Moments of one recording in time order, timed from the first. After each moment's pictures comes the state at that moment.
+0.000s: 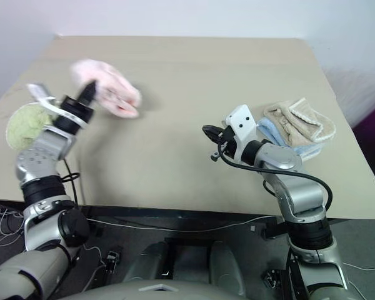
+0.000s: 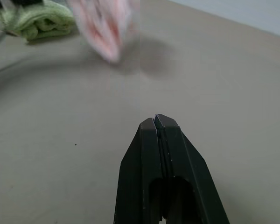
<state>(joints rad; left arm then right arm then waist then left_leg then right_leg) -0.74 0.32 0.72 0.33 -0.85 0.67 -0.46 -0.38 -0.47 0.02 -0.38 0.34 0.65 0.61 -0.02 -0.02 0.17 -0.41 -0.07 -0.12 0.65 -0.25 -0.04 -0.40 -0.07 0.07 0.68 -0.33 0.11</state>
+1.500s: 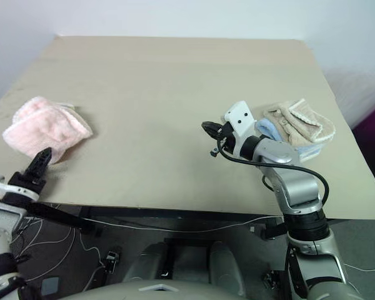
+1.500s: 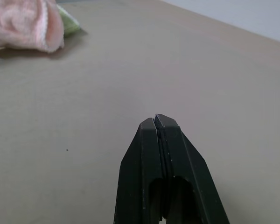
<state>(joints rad) -0.07 0.49 0.76 0.27 -0.95 0.58 -0.62 -0.43 -0.48 0.04 -0.29 0.33 0.58 0.62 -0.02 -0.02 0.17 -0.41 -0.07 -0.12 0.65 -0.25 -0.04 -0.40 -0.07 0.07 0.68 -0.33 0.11</state>
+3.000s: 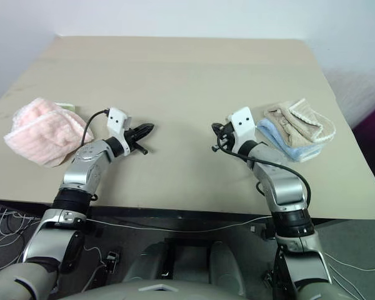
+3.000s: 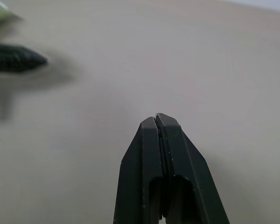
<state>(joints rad) -0.59 0.36 0.02 0.51 -0.27 0.14 -0.60 -0.38 -0.38 0.03 -0.13 0.23 0.51 0.45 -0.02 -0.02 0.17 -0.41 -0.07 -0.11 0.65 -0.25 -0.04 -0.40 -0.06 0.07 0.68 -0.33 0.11</state>
